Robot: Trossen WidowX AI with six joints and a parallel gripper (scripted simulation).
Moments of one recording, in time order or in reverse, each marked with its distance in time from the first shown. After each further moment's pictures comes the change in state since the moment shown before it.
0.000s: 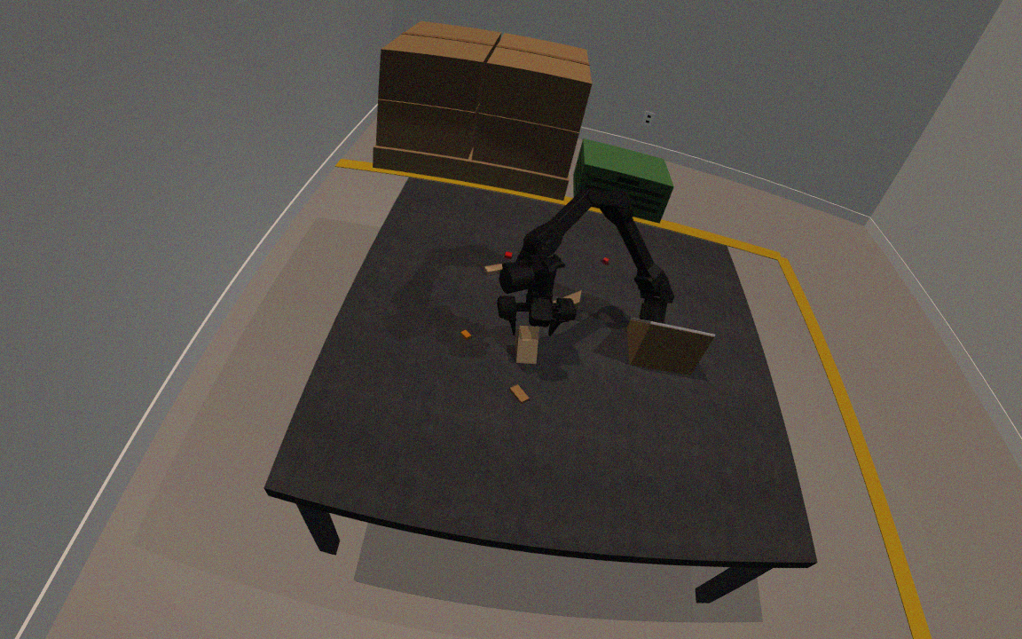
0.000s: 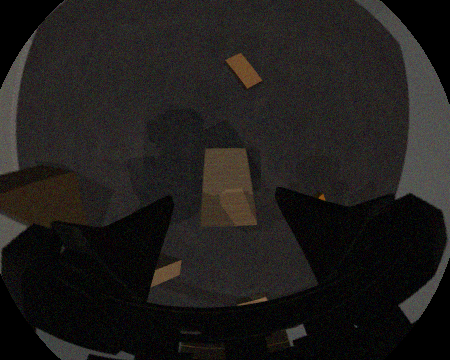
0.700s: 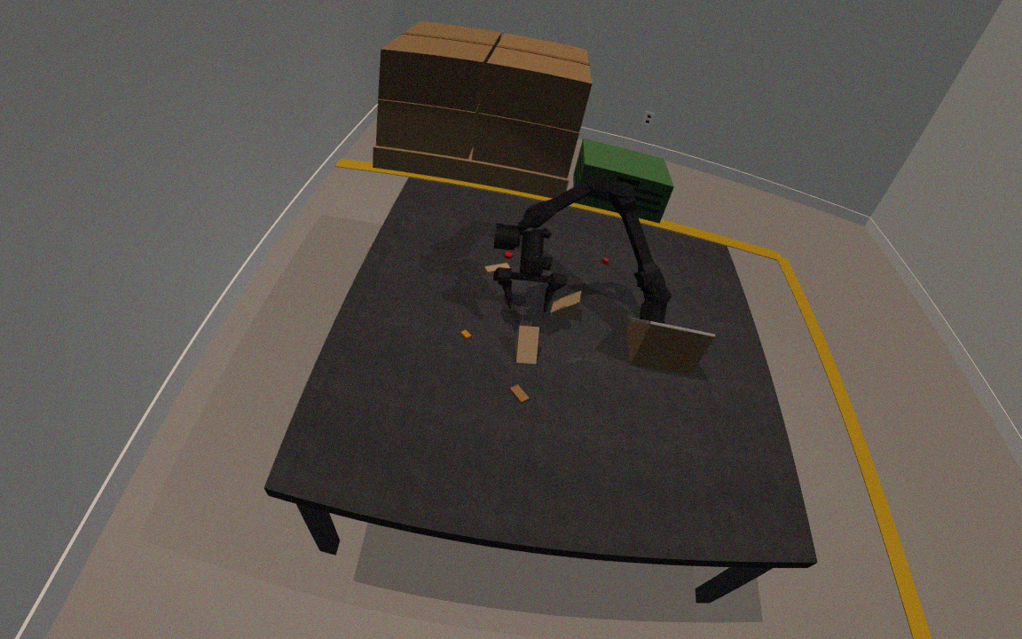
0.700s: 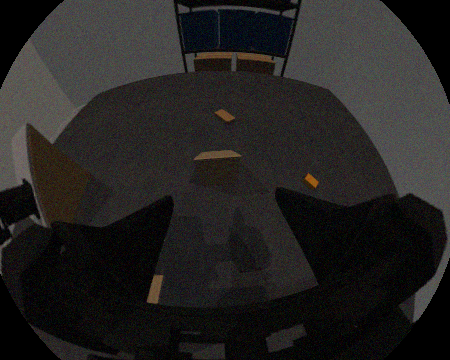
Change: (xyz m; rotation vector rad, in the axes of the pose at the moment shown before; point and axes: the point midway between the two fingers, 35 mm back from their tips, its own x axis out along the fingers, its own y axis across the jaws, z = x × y) arm -0.009 0.000 -0.099 0.035 -0.721 -0.052
